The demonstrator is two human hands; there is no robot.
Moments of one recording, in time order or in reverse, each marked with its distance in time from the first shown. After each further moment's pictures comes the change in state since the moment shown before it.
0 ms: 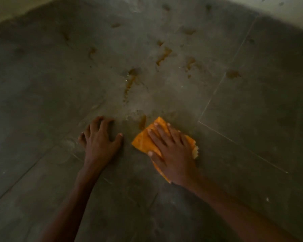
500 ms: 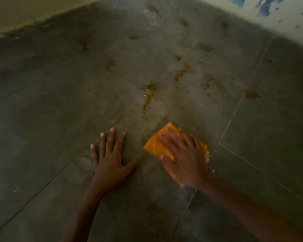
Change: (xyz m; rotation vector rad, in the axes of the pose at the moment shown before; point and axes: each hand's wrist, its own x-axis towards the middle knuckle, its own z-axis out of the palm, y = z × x) left_hand 0.010 -0.032 -0.006 0.012 -0.252 0.090; right_hand 0.063 0.005 -0.002 -0.023 -0.010 0.006
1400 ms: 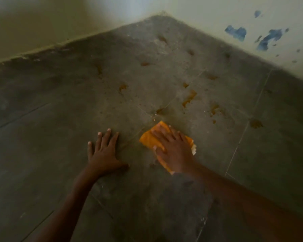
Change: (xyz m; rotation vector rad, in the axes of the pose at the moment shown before) left_hand 0.081 -0.030 -0.057 0.092 -0.065 -0.085; right_hand 0.121 -0.009 0.010 -0.021 0.016 -0.064
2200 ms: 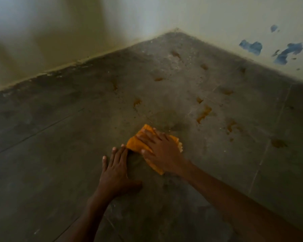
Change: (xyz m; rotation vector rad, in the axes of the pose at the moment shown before) left_hand 0.003 -0.010 0.001 -0.040 -0.002 0.056; right_hand 0.083 -0.051 0.012 0.080 -0.023 -0.230
